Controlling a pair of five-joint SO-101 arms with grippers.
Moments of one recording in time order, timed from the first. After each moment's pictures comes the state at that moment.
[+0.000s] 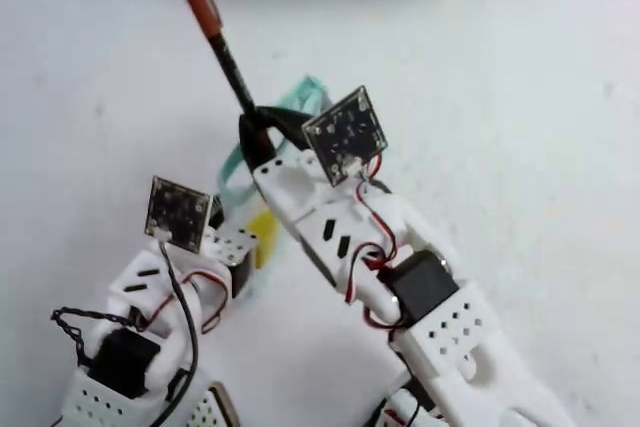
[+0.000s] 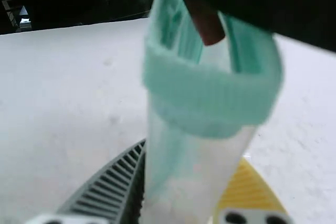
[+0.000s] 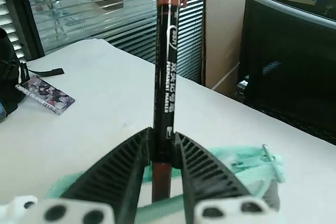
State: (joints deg) left arm 18.9 -91.4 74.6 50.8 8.1; right arm -39.3 -49.5 39.0 31.3 2.9
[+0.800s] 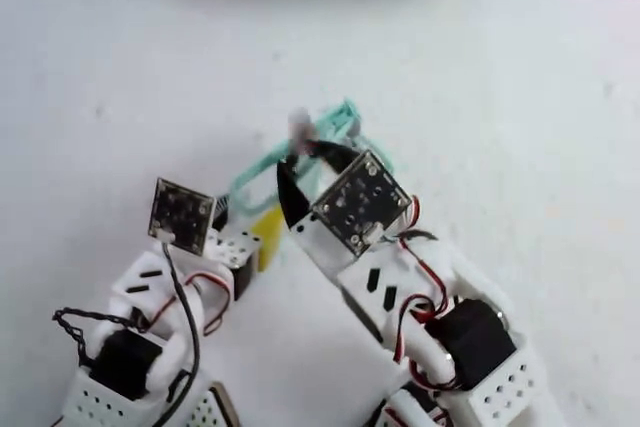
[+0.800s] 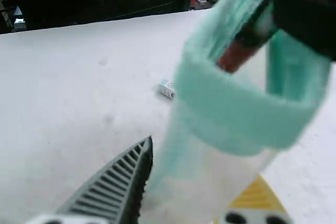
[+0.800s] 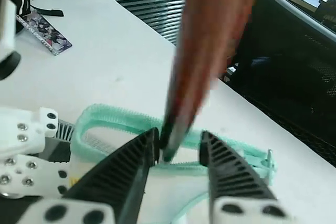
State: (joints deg) left arm 19.3 -91.6 74.6 50.9 8.3; right arm -40.4 -63.8 38.0 52.8 17.1
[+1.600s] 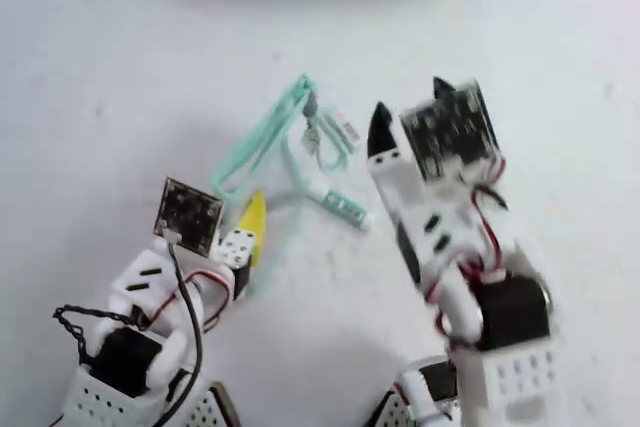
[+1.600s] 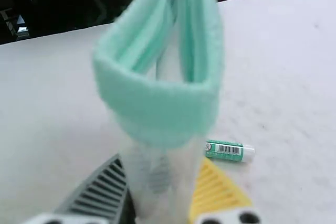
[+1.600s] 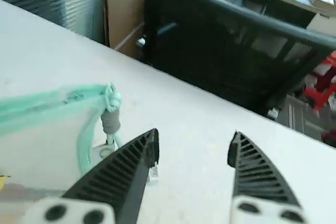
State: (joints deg) left arm 19.2 -90.9 74.6 50.4 3.7; right arm -16.5 -55.3 27.7 57.1 16.3
